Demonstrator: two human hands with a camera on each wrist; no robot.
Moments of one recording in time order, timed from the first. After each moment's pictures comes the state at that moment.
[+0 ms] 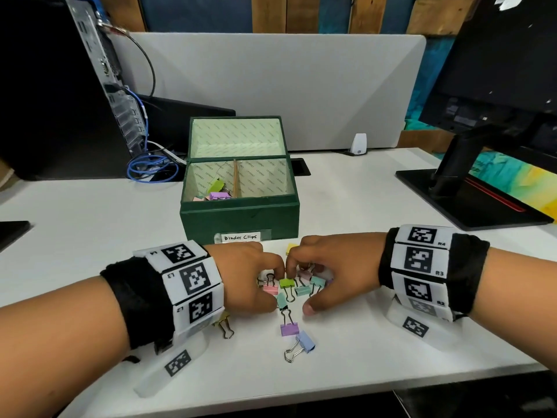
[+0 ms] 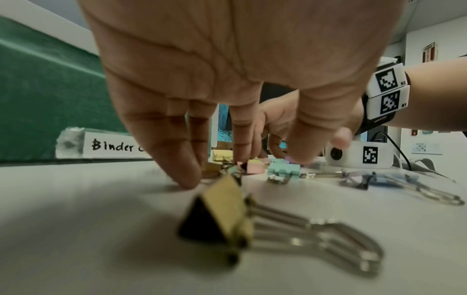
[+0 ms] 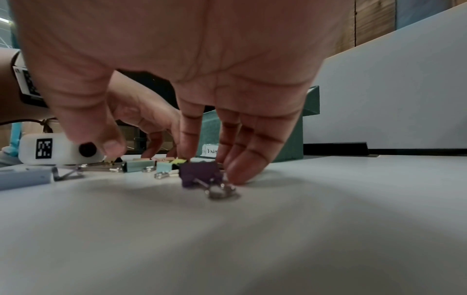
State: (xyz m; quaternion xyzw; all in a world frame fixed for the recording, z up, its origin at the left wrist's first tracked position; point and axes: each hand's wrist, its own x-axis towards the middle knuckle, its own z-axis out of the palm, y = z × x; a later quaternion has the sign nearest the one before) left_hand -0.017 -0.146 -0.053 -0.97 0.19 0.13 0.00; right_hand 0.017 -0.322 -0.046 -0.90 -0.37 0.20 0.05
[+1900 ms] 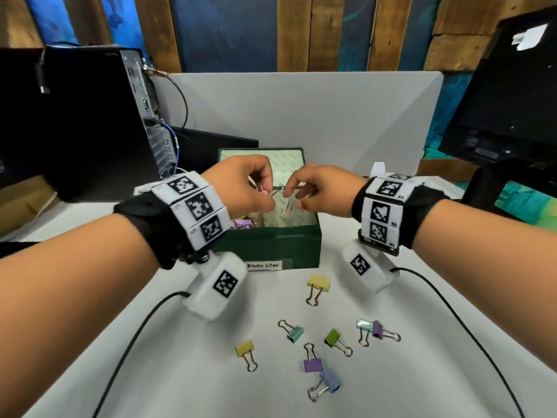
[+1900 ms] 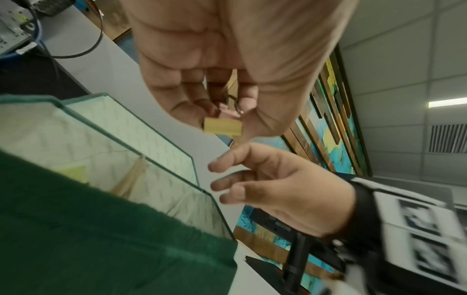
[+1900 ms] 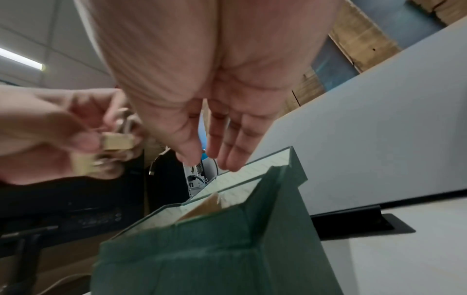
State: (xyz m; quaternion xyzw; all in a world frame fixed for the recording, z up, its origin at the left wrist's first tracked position) left_hand 0.040 -0.107 0.029 -0.93 0.11 -0.14 -0.32; right_hand 0.099 -0.281 0.016 -0.91 -0.34 -0.02 0.24
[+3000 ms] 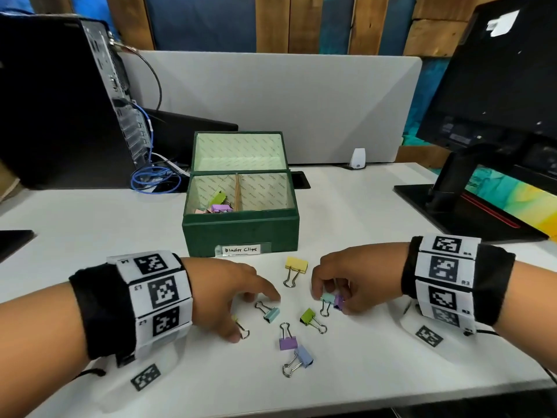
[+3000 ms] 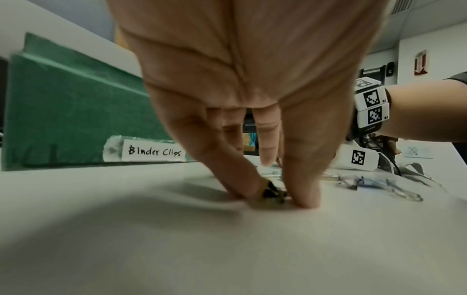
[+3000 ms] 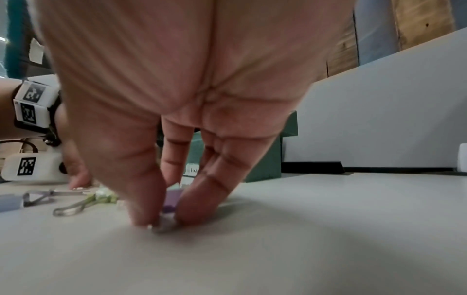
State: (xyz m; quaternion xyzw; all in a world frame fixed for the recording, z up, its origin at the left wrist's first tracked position) left_hand -0.020 -0.122 -0.043 -0.94 0.25 0.22 0.00; right_hand 0.025 -0.350 -0.046 -0.90 -0.36 0.23 0.03
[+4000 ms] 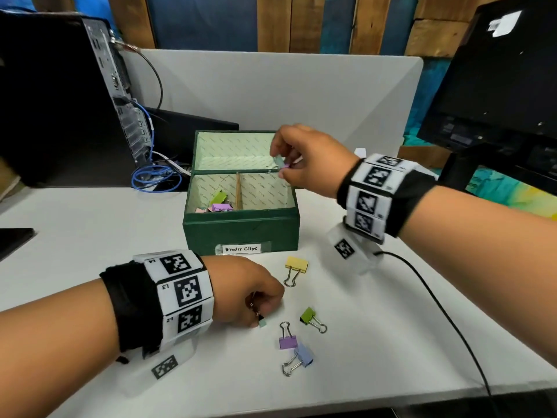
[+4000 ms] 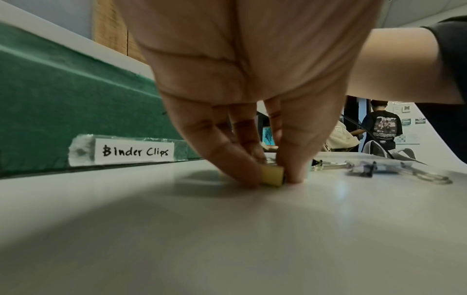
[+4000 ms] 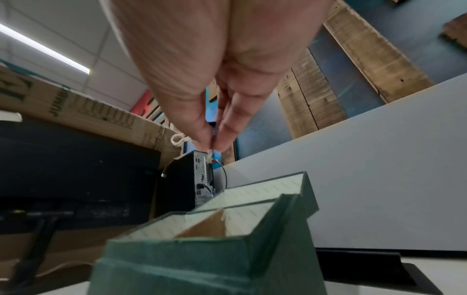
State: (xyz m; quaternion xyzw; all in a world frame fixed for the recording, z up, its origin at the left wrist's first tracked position) left_hand -0.010 -0.132 -0.056 -0.94 0.31 0.15 -0.03; right_hand 0.089 -0.291 0.021 -0.88 -0.36 -0.15 0.26
